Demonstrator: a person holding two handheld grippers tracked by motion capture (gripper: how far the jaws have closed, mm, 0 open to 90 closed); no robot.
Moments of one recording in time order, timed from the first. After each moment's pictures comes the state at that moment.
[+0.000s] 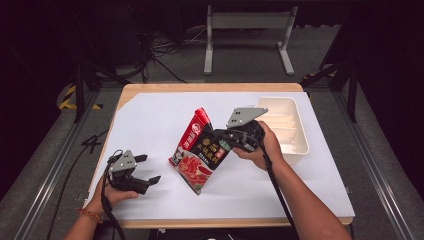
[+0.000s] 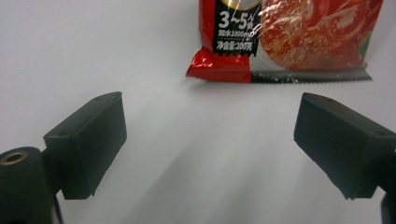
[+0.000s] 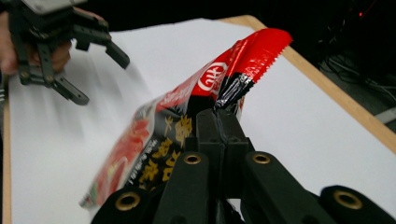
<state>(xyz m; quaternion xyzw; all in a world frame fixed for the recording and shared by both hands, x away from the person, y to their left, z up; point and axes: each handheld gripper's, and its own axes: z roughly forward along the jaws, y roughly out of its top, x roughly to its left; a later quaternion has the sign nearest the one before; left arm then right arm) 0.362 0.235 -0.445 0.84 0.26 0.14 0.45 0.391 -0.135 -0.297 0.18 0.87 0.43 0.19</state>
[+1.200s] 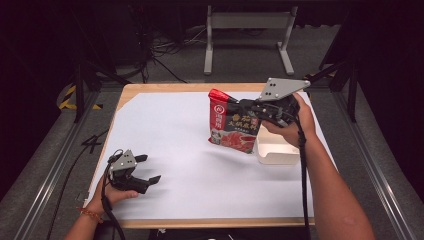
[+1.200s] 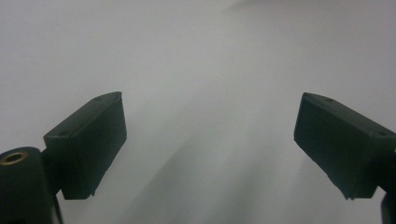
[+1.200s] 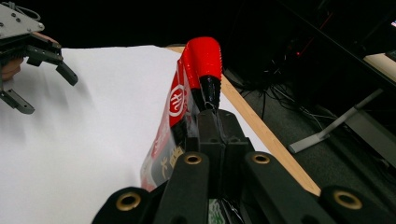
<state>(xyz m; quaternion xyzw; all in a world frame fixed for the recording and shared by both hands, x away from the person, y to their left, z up) 0.365 0.235 -0.447 0.85 0.27 0.13 0.44 0.402 -0.195 -0.228 0.16 0.84 0.43 0.28</state>
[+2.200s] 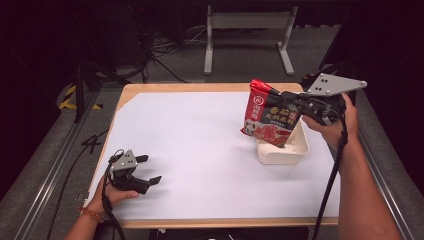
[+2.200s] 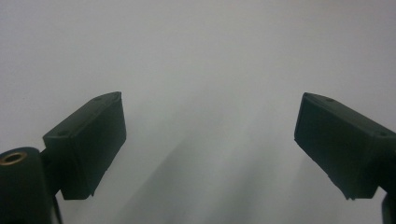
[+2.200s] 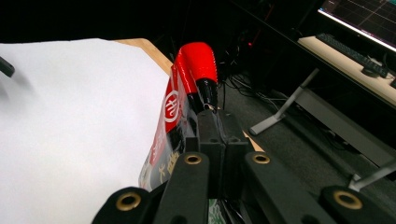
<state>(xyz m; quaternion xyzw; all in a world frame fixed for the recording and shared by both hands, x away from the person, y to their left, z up) 0.365 0.233 -0.448 0.85 0.26 0.13 0.45 0.393 -0.283 -0.221 0.23 0.81 0.42 0.34</state>
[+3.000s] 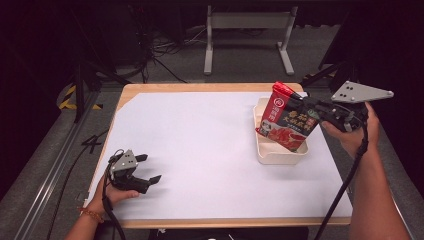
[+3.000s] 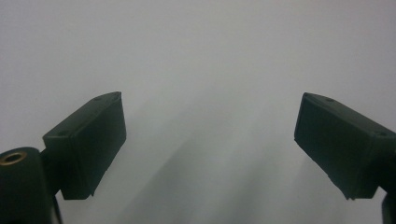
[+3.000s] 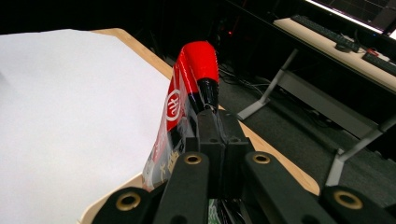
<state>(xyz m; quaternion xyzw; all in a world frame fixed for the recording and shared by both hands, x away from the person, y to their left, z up) 0.365 0.233 -0.447 0.85 0.26 0.14 0.44 0.382 -0.331 -0.235 0.28 0.79 0.42 0.35</state>
